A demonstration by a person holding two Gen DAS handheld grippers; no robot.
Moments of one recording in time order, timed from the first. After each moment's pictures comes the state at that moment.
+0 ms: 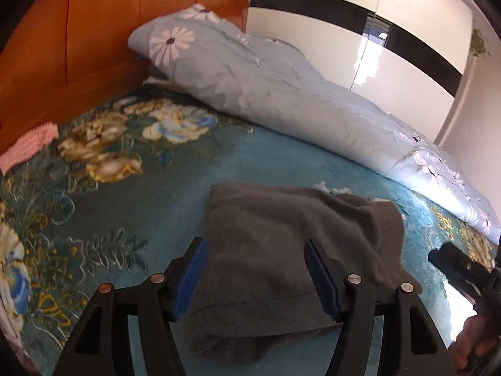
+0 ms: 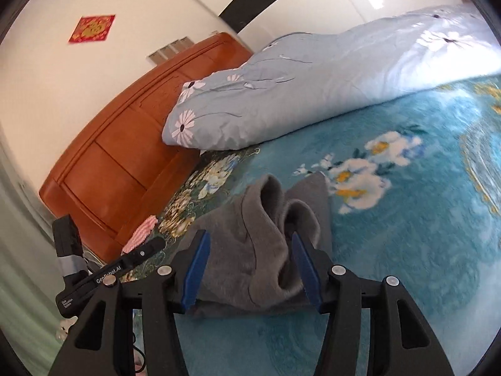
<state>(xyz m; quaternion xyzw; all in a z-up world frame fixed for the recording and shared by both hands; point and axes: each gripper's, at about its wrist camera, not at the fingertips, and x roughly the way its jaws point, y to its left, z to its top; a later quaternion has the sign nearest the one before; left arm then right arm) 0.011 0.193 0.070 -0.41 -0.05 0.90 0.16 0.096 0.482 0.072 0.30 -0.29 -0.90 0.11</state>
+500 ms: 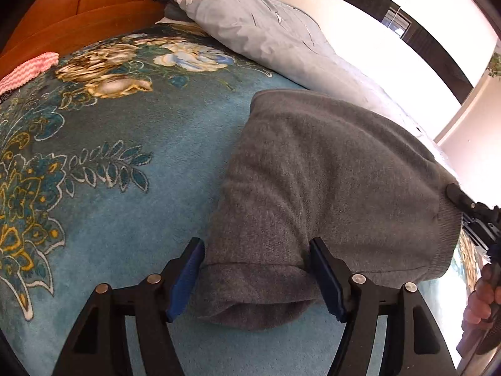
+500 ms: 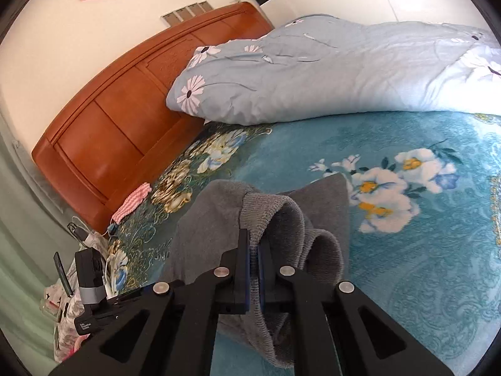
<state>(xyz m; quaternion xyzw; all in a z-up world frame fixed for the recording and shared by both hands) 0.031 0.172 0.013 -0.47 -0.10 0.86 0.18 0.070 0.460 0.078 0.35 -0.24 -0.90 0.12</state>
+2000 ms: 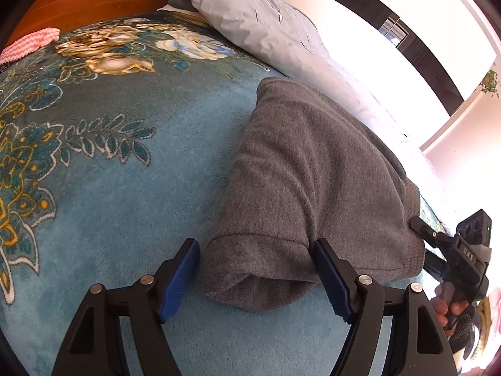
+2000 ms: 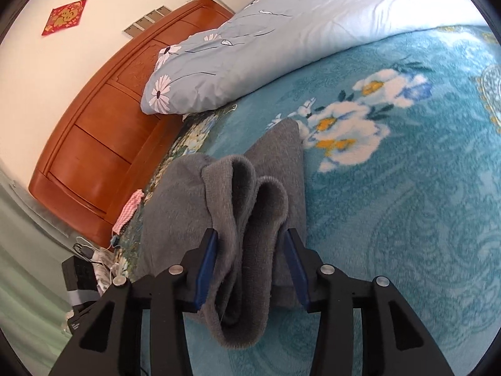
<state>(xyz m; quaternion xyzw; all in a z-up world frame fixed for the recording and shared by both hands) 0.039 0.149 -0.005 -0.47 -0.14 0.84 0.21 0.086 0.493 0.005 0.37 -0.34 -0.85 0.13</state>
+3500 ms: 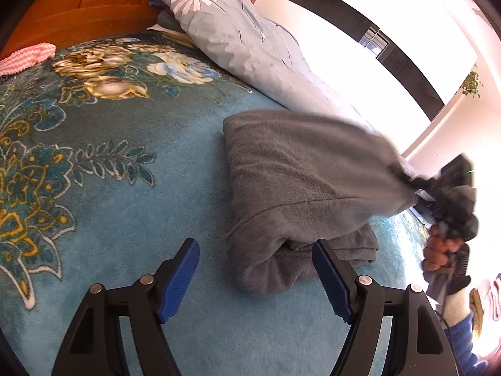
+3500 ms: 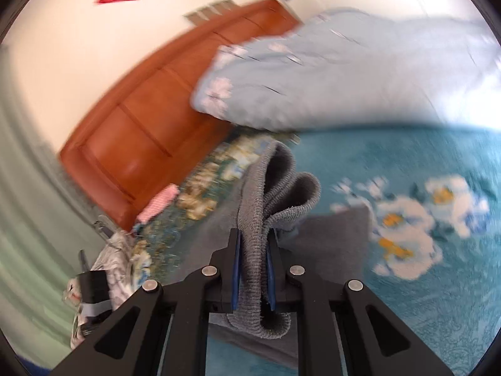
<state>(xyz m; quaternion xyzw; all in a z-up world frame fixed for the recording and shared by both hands) 0.053 0.128 0.027 -0.43 -0.15 0.85 0.24 0.019 0.494 0.046 0.37 -0.27 -0.86 0.19</state>
